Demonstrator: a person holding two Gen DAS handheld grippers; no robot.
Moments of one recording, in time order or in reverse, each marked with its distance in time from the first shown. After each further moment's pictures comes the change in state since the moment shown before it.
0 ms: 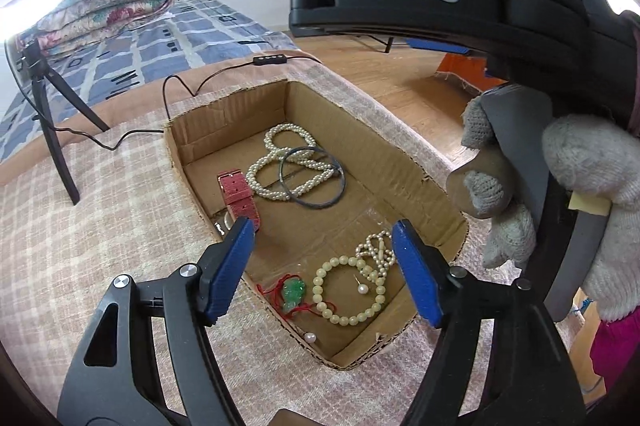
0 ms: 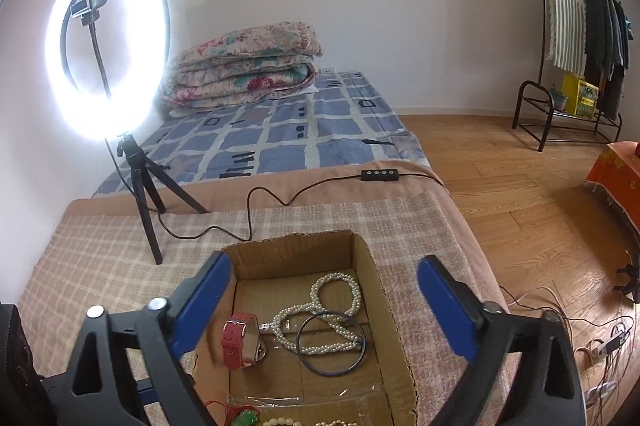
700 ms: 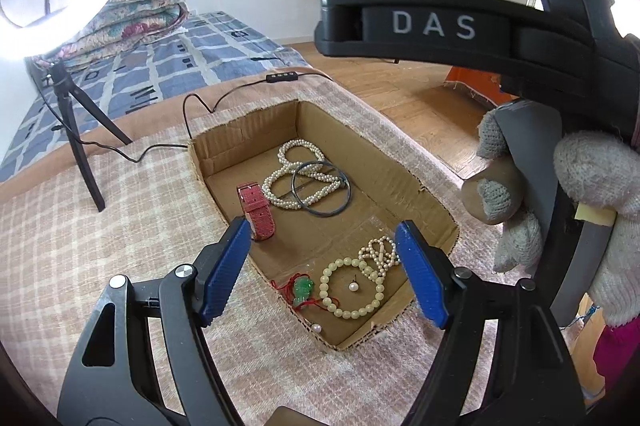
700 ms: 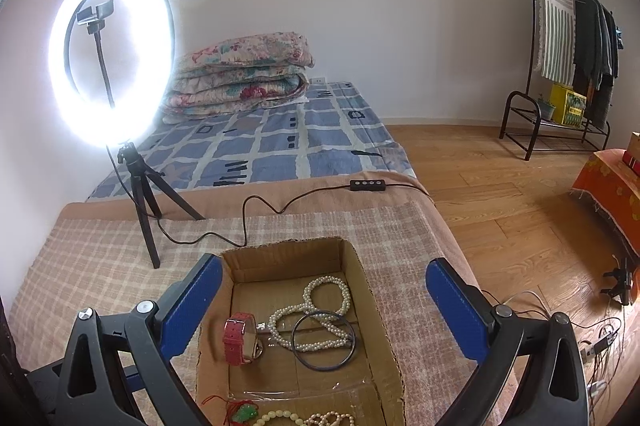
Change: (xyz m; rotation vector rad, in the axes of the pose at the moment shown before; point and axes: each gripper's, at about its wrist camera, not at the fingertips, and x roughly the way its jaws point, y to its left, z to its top) left arm -0.033 -0.005 0.003 0.008 -0.045 0.046; right arm -0.028 0.004 0.005 -0.013 -0.024 -0.031
